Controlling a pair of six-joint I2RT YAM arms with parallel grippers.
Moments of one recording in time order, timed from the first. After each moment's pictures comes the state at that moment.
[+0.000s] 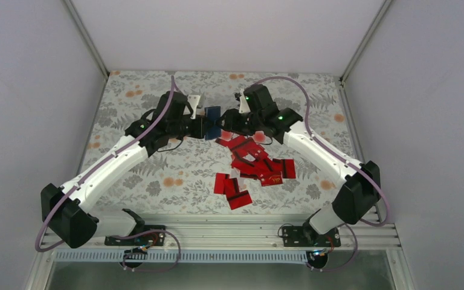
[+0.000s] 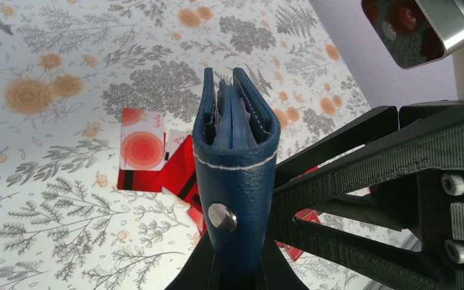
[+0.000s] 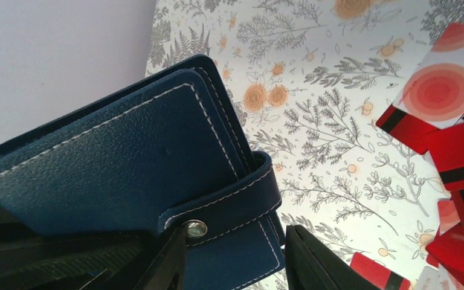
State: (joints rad) left arm -0.61 1.28 1.19 -0.53 0.23 -0.45; right arm 0.67 1.52 1.38 -0.57 -0.35 0.77
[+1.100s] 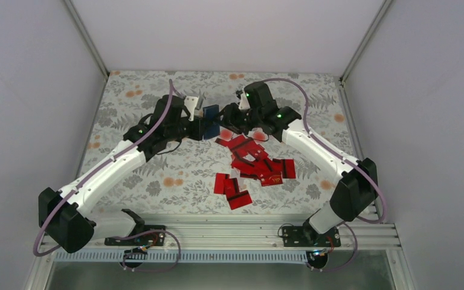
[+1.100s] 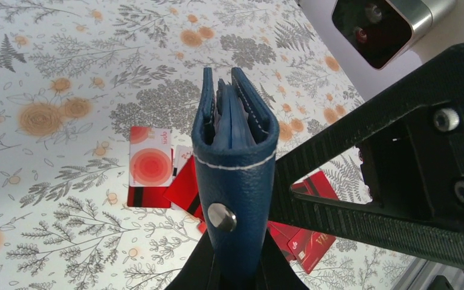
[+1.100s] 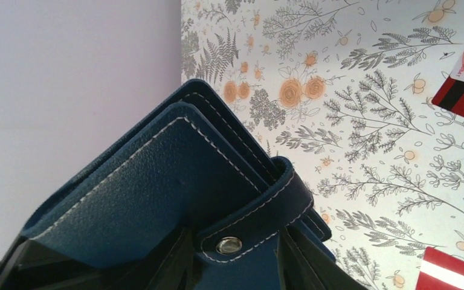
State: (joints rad) left arm -0.59 1.24 1.11 -0.43 0.21 -0.40; right arm 0.65 1.57 1.39 -0.49 -0.45 0.98
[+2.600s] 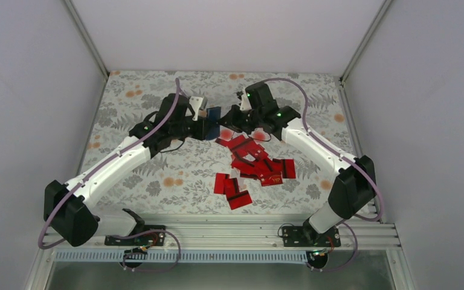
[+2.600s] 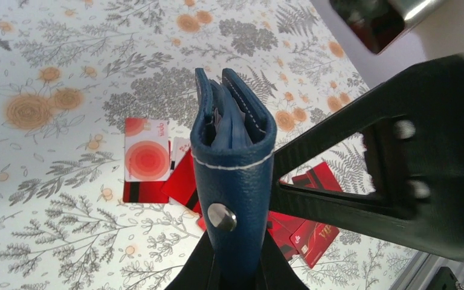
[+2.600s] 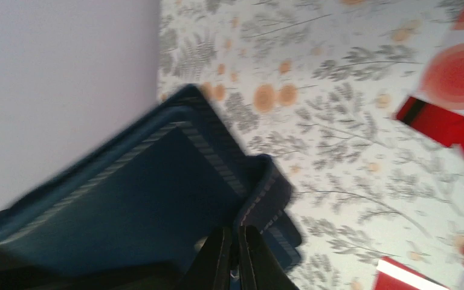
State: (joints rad) left arm -0.60 1.30 1.13 -0.44 0.23 -0.40; right arm 0.62 1.58 1.37 -0.49 -0.45 0.90
